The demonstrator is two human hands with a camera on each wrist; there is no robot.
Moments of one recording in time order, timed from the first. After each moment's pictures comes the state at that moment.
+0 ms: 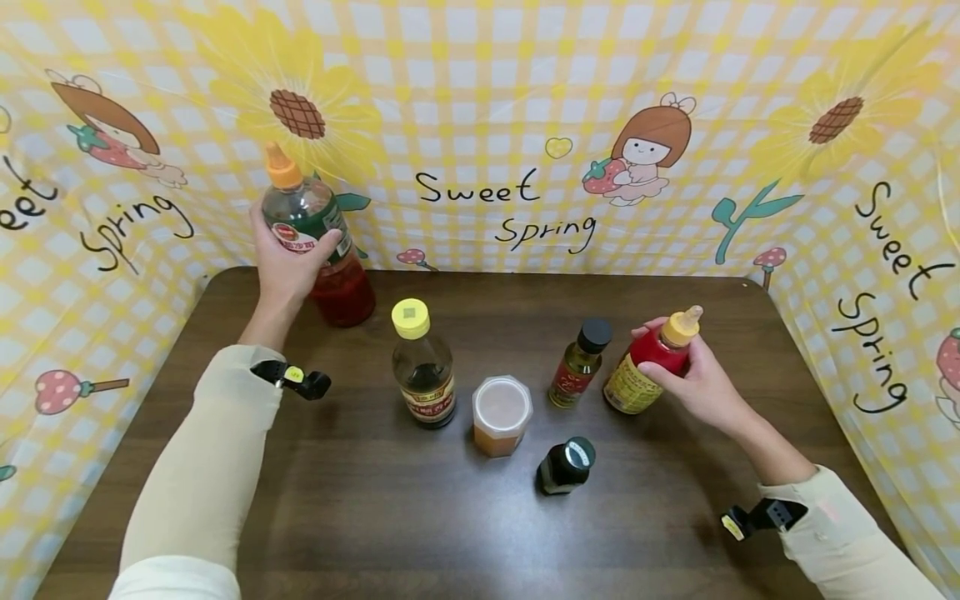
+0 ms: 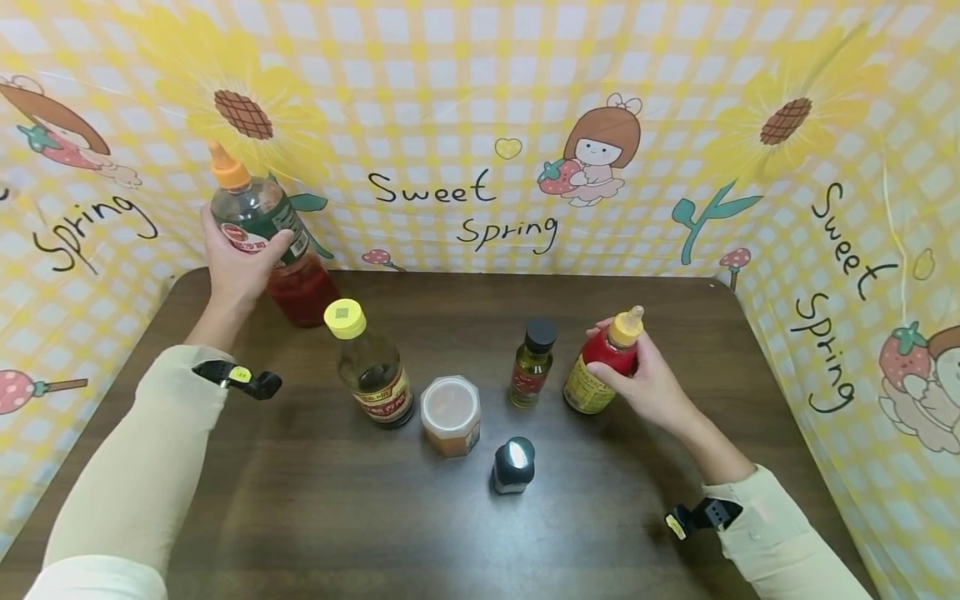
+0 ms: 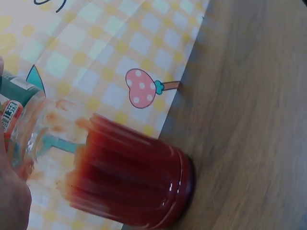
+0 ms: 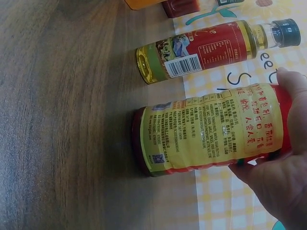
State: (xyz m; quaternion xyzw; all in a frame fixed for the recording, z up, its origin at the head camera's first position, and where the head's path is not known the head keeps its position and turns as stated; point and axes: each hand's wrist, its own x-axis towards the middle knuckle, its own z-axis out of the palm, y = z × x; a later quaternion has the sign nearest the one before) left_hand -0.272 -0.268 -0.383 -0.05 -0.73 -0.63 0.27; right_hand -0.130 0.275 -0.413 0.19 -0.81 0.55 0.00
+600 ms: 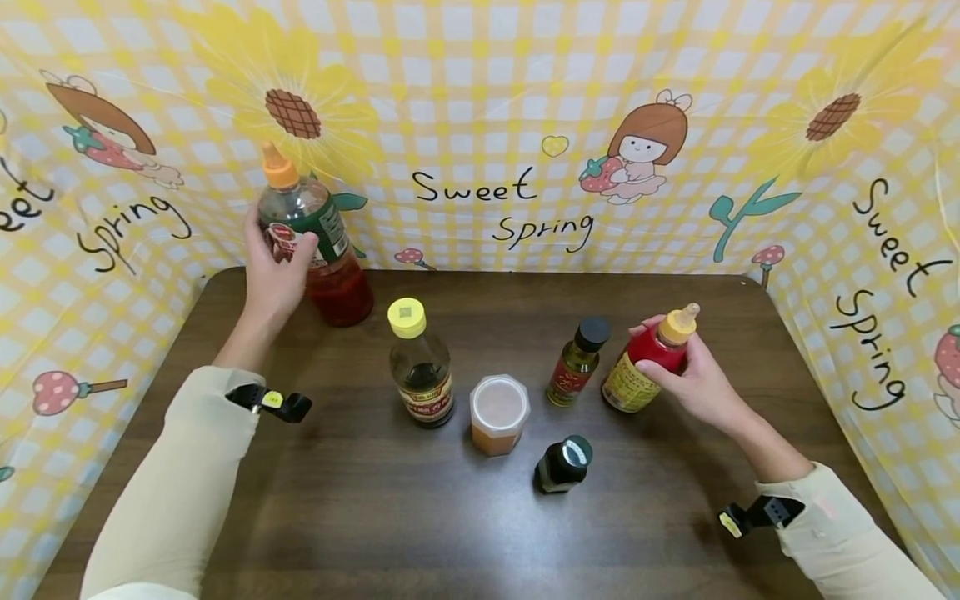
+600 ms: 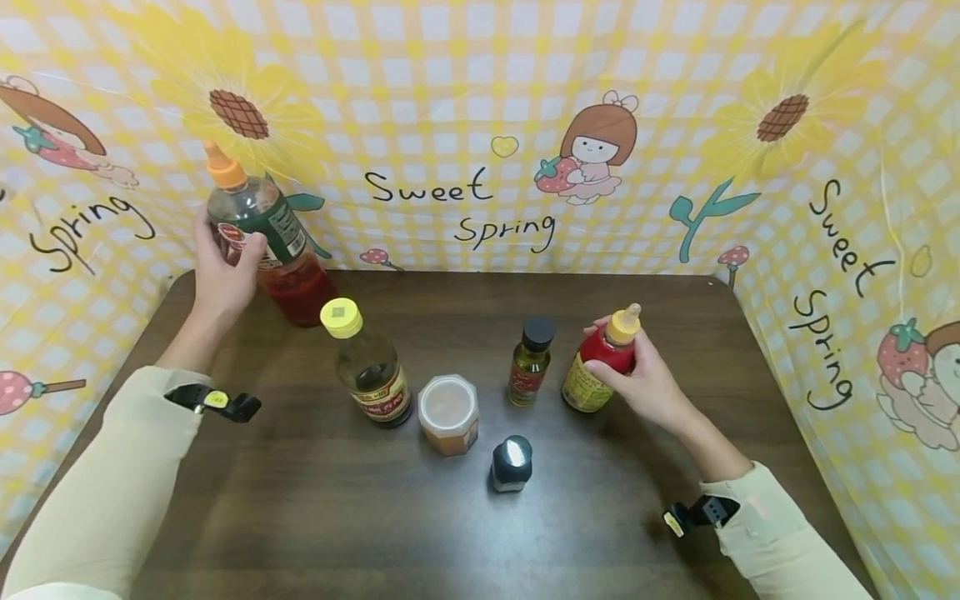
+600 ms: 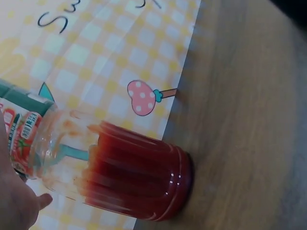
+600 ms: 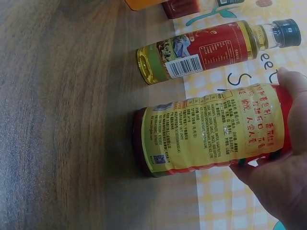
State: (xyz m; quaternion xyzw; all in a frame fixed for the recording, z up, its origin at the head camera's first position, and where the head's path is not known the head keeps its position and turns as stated) left_hand -0.247 -0.272 -0.376 -0.06 -0.75 -0.63 0.21; right_hand -0.132 0.275 -0.416 0.20 -0.81 0.56 0.01
